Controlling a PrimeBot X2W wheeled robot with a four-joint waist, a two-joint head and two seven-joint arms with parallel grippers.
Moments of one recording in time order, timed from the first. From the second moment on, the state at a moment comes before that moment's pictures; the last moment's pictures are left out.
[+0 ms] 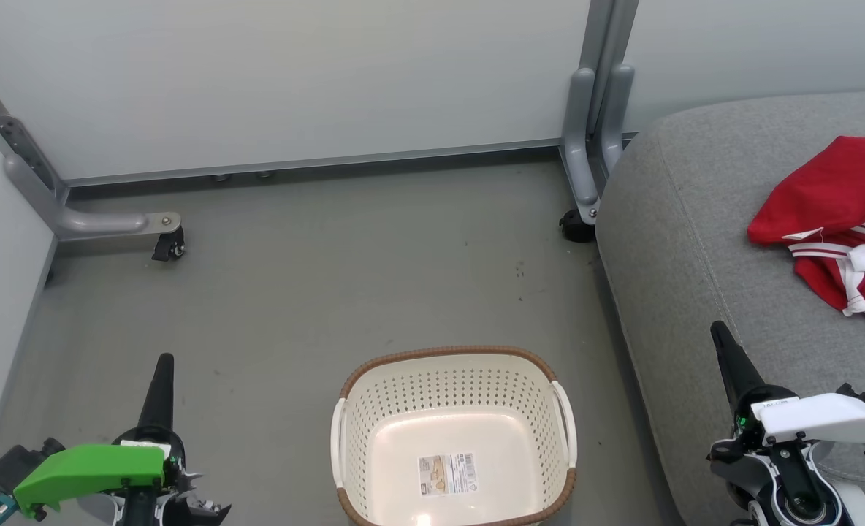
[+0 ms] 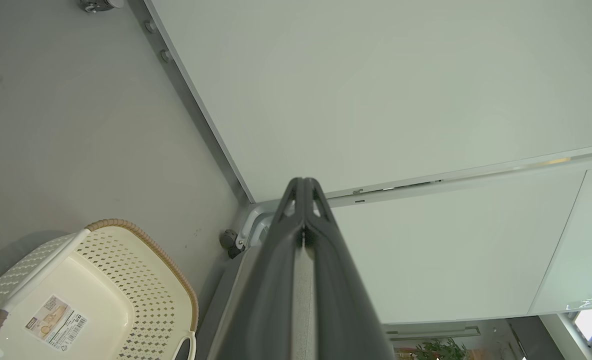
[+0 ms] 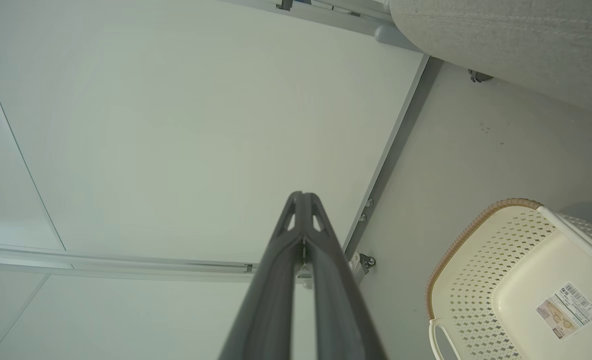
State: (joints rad) left arm -0.07 0.06 0.08 0.24 -1.40 -0.11 0.06; right arm -0.07 -0.08 -0.05 0.20 1.43 0.13 0.05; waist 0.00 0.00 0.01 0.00
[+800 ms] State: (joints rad) left arm -0.09 0.05 0.11 0.24 -1.57 -0.12 0.10; right arm -0.09 -0.08 -0.07 0.24 1.60 0.13 0.08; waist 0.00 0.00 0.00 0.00
